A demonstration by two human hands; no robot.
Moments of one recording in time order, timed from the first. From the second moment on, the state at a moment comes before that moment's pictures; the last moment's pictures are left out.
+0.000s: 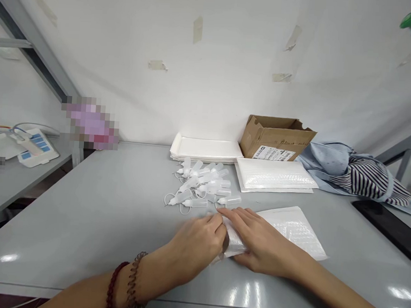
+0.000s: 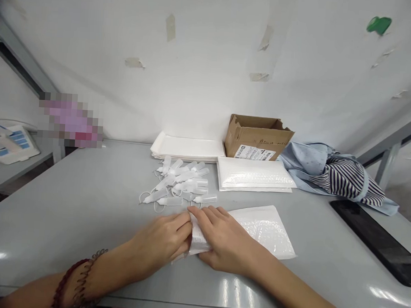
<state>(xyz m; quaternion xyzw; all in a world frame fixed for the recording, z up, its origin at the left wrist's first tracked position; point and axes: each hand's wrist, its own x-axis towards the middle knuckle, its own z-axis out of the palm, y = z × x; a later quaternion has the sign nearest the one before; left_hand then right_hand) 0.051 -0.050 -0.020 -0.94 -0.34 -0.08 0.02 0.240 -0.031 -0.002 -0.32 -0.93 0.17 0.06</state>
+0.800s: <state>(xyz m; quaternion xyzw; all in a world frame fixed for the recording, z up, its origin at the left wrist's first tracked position) 0.056 -0.048 -0.025 -0.87 -0.39 -0.15 -0.25 0.232 -0.033 -0.003 -0.34 -0.92 0.20 0.03</state>
